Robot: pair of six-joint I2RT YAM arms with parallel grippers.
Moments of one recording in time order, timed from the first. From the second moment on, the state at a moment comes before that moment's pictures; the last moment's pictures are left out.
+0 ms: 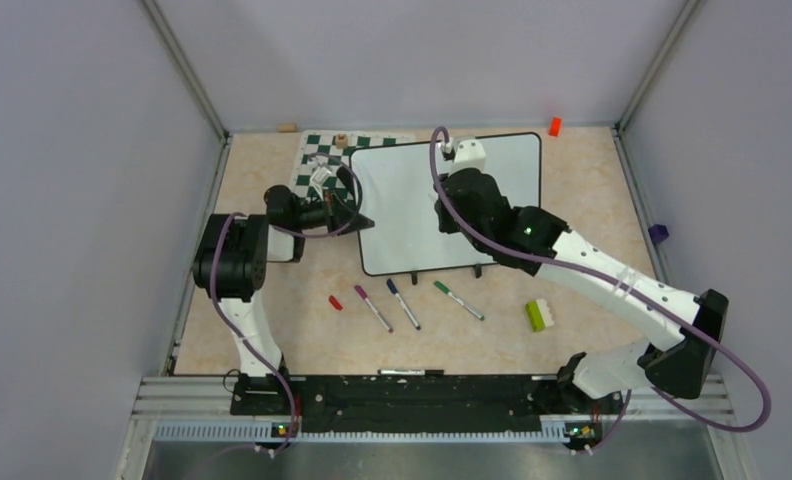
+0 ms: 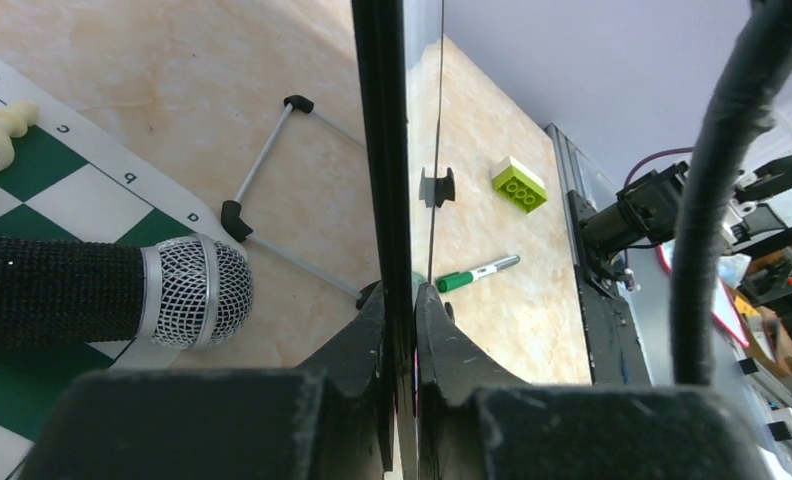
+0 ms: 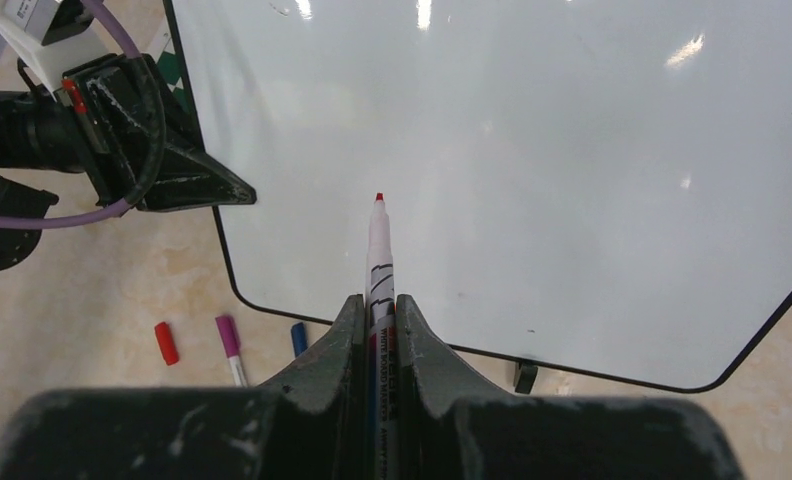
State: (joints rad) left arm -0.03 2.00 0.82 1.27 1.33 -0.75; right arm 0.93 1.35 1.38 -0.55 0.52 0.39
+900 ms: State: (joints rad) left arm -0.04 2.07 0.88 1.38 1.37 -0.86; right arm 0.93 1.35 1.35 -0.46 0.49 0.34
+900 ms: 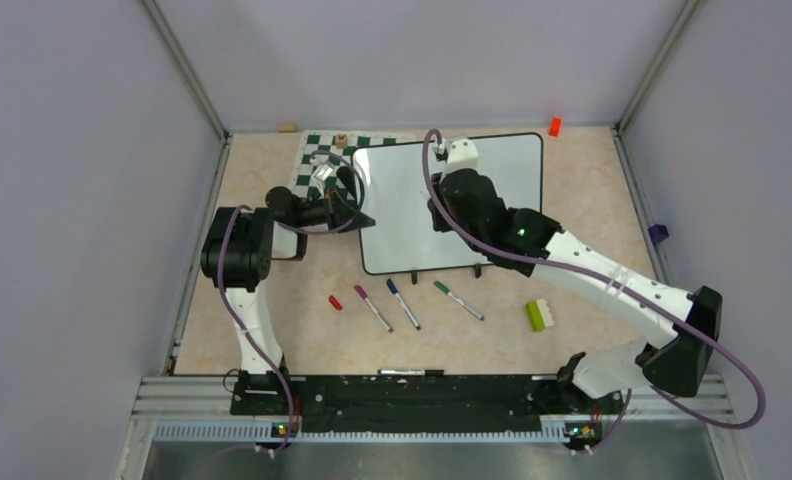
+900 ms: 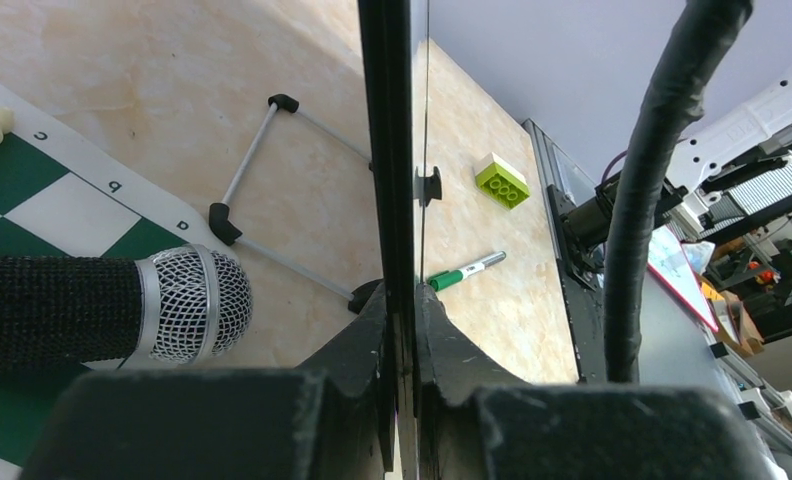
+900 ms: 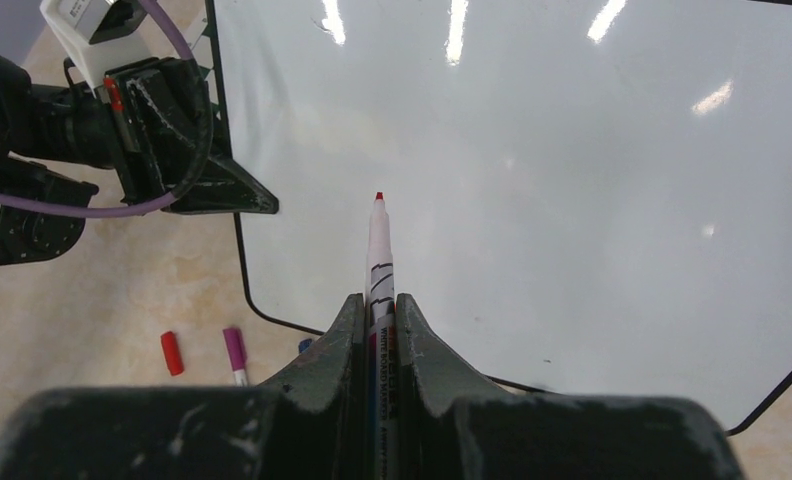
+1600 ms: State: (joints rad) left arm -0.03 2.09 0.88 1.42 1.36 -0.91; right arm 0.93 1.47 1.41 -0.44 0.49 0.32
